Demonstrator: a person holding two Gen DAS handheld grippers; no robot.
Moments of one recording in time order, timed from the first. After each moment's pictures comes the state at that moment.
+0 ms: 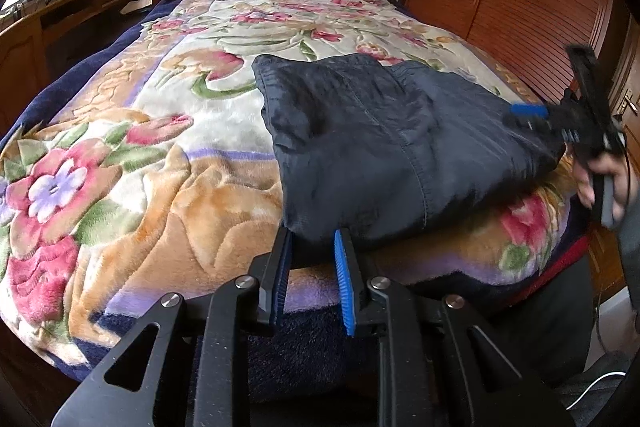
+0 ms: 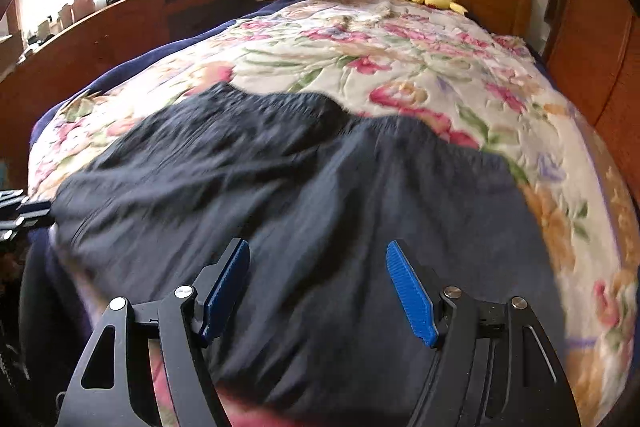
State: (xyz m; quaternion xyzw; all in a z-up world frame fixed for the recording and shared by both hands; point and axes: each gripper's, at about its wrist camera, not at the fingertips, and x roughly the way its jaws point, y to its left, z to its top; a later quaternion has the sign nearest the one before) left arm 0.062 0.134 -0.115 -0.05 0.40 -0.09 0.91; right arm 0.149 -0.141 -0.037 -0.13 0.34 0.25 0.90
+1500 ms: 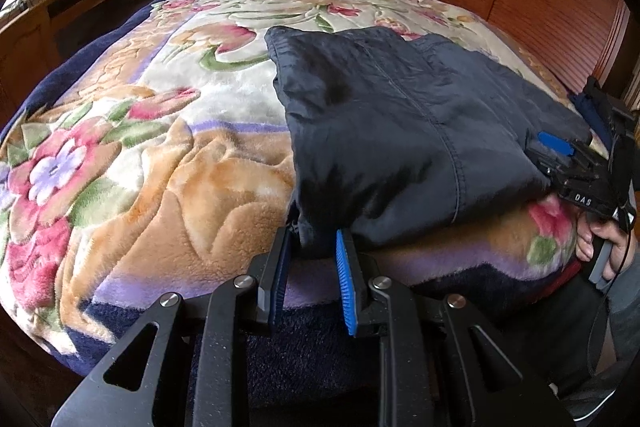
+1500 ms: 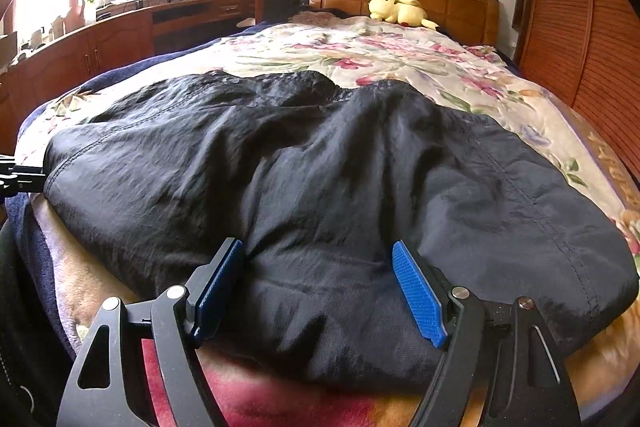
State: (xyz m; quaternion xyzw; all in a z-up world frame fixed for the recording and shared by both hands) left arm 0.074 0.127 -0.134 -0.05 0.44 -0.06 0.90; right arm 0.107 -0.142 -0.101 -0.11 0.28 0.21 0.93
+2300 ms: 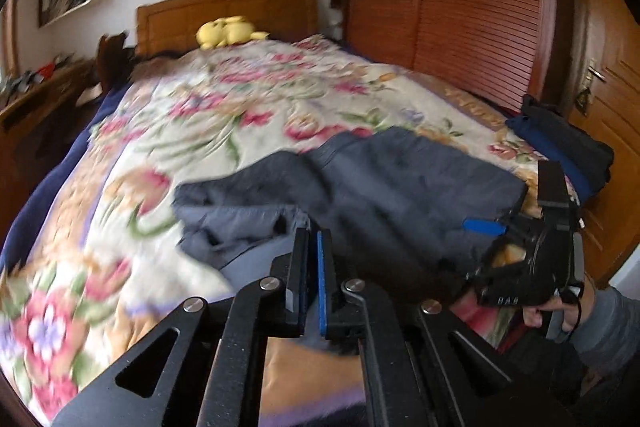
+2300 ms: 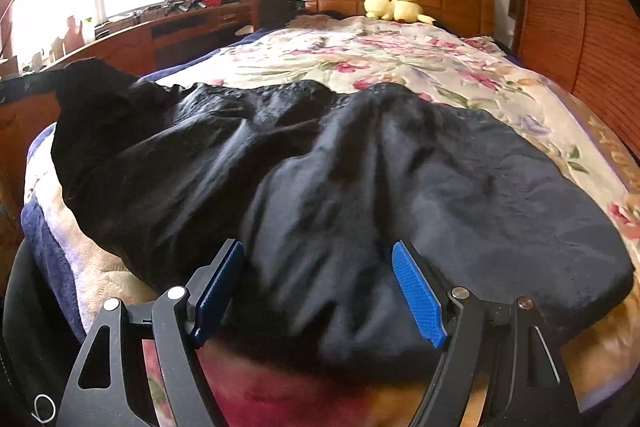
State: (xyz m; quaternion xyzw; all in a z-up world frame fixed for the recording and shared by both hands) left arm 0.119 0.032 -0.025 0.03 0.31 -0.16 0.94; right arm 0.106 -0.162 -0.088 -0.07 0.28 0.21 0.93
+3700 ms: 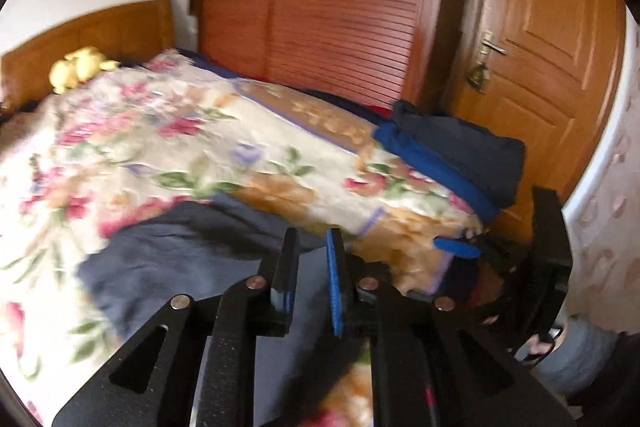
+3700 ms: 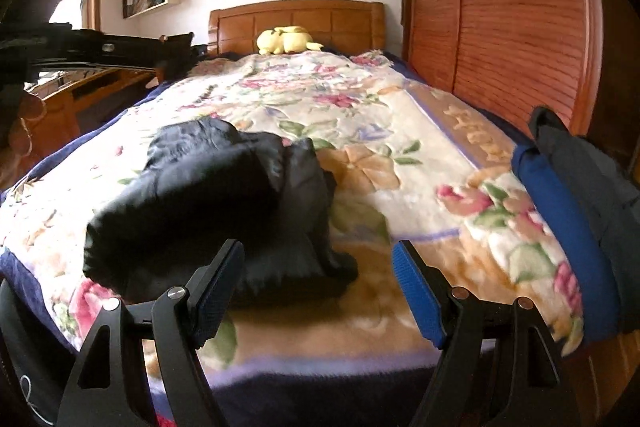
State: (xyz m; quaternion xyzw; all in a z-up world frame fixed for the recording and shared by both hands) left arm 0.182 -0.163 0.053 0.06 0.31 -0.36 0.88; right arm 0.048 -0.314 -0.028 -0.02 0.23 0.08 0.97
